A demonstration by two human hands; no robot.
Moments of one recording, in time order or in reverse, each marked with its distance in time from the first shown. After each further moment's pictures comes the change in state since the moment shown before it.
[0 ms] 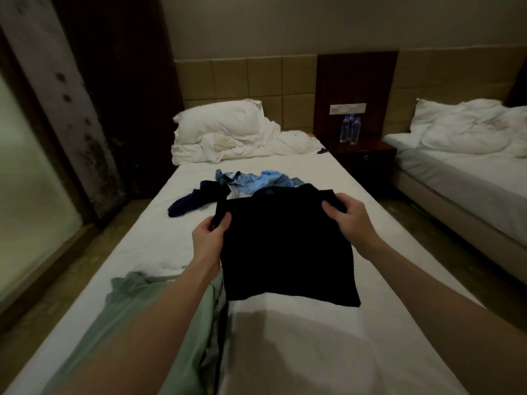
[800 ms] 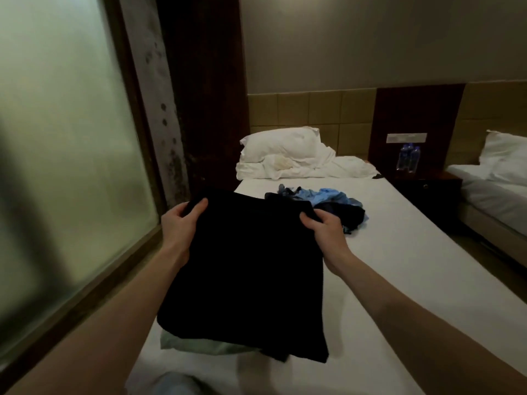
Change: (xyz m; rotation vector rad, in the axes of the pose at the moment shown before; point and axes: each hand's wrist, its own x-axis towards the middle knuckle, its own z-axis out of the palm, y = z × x) left_hand -0.090 0.125 -0.214 0.125 0.257 0.163; right_hand -0.106 -0.096 0.185 0.380 -0.203 0.120
